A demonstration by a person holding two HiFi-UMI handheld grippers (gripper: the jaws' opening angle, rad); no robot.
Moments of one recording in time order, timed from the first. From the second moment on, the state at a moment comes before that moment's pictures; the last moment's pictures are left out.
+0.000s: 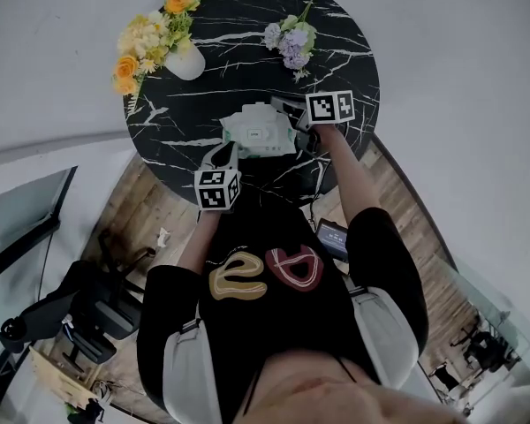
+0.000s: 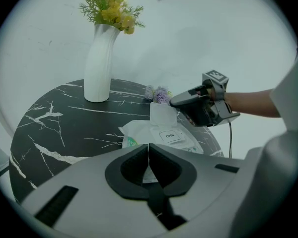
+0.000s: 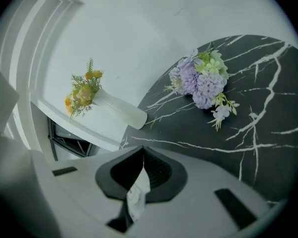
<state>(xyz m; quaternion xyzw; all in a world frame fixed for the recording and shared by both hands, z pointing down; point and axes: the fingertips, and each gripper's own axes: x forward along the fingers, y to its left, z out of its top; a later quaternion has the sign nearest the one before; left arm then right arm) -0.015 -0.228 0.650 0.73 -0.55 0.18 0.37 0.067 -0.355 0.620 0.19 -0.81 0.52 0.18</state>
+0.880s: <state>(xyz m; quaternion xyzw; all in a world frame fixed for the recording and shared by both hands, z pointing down) -0.013 -0.228 0.653 0.73 -0.54 0.18 0.37 0.071 -0.333 0.602 0.20 -0.82 0.51 0.17</state>
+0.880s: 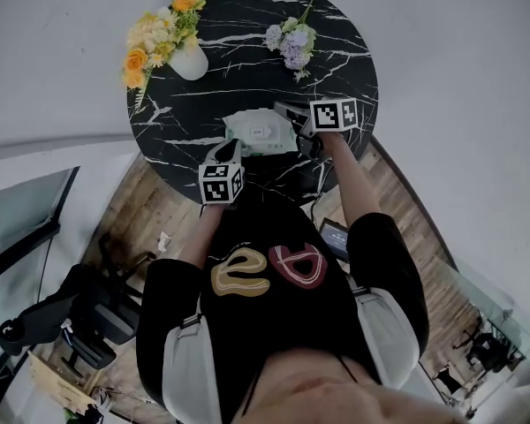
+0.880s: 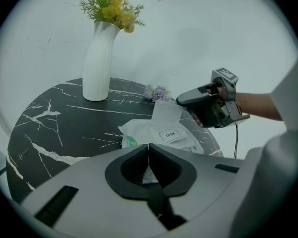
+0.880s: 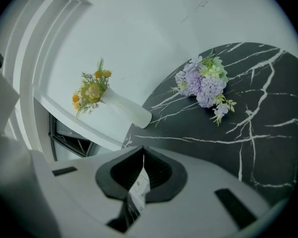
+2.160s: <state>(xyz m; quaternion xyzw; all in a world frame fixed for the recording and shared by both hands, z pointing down) -0.013 -0.225 0.652 0.74 -0.53 0.18 0.37 0.061 -0.297 0.595 0.23 -0.84 0.45 0.20</state>
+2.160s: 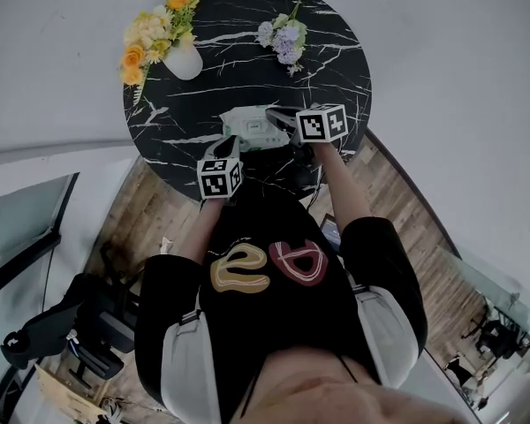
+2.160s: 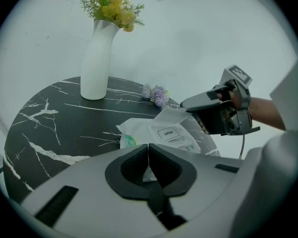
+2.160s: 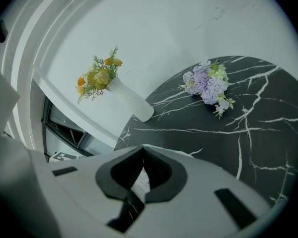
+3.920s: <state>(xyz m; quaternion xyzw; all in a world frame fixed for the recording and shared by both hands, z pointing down) -0.037 -0.220 0.638 0.73 -0.55 0.14 0.38 0.051 -0.250 0.617 0.22 -0.84 0.43 0.24</state>
